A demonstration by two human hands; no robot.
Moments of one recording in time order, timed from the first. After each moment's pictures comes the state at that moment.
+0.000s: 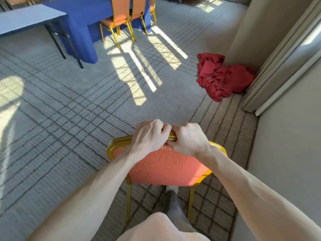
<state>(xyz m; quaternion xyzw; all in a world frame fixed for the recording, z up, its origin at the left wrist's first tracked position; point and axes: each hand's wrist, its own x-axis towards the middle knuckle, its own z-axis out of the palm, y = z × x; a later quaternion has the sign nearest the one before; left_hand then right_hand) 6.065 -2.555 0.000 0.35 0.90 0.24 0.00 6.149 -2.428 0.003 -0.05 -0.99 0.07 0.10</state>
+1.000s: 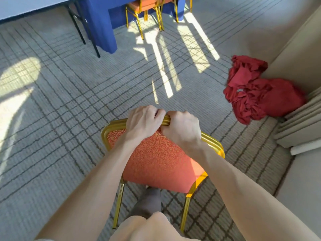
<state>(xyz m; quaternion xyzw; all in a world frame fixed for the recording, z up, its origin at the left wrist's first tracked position) 5.744 -2.346 -0.013 0.22 0.94 0.24 -0.04 5.807 -2.222 -0.003 -0.09 -0.99 0.14 0.04</state>
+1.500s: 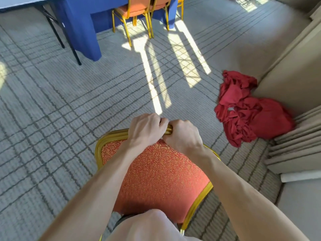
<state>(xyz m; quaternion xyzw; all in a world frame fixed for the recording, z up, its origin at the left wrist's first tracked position) 5.510 -2.223 -0.030 0.23 0.94 0.24 0.02 5.572 -2.102 -0.011 -0.11 -0.98 0.18 -0.06</state>
